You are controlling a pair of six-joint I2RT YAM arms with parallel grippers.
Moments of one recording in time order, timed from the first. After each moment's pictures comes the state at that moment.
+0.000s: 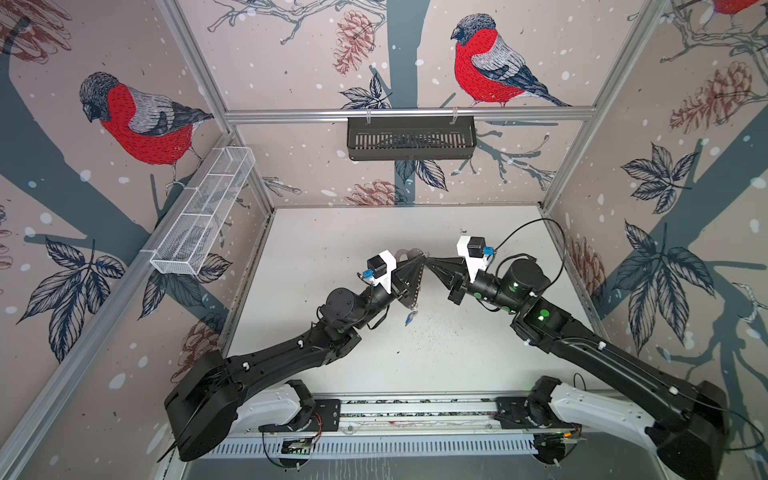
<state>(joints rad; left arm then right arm) -0.88 1.18 0.59 1.01 0.12 -0.06 0.77 1.00 0.79 0.30 -0.40 0.11</state>
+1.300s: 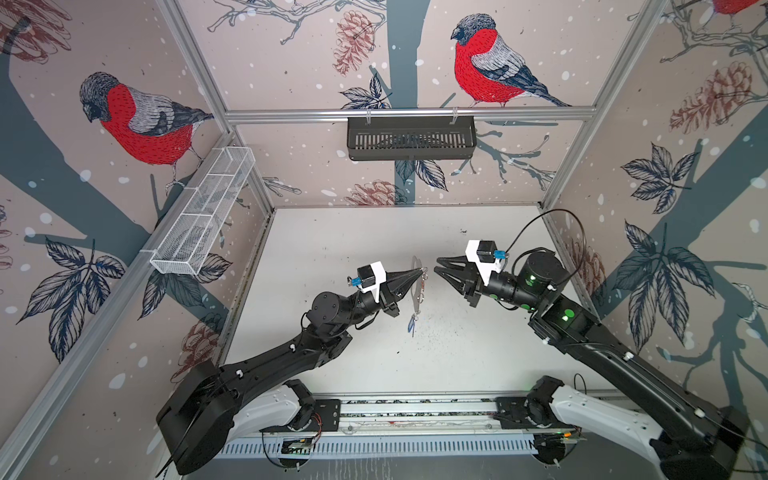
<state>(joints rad) -0.78 1.11 0.52 1.09 0.44 -0.13 0.70 0.92 0.89 0.03 -0.53 -0.10</state>
